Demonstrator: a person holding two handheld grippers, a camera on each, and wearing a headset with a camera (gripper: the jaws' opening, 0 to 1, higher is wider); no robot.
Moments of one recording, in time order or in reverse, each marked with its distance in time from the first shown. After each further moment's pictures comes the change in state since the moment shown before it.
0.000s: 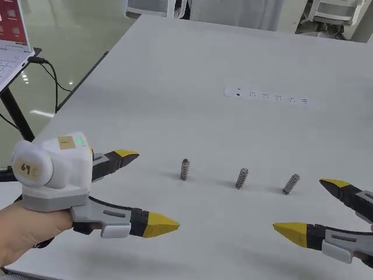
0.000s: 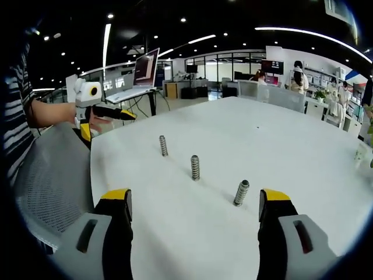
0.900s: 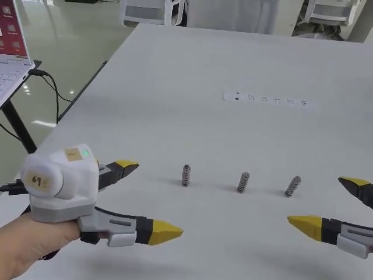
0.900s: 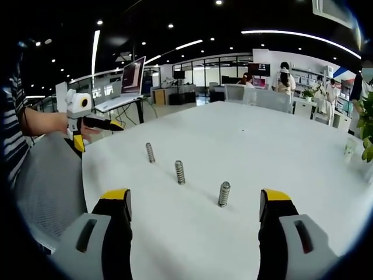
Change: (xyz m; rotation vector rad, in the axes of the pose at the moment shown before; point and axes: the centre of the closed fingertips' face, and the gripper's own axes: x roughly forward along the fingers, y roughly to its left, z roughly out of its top) left arm 0.006 0.004 -0.006 -0.014 0.027 0.016; right arm -0.014 -0.016 0.007 0.044 -0.048 -0.084
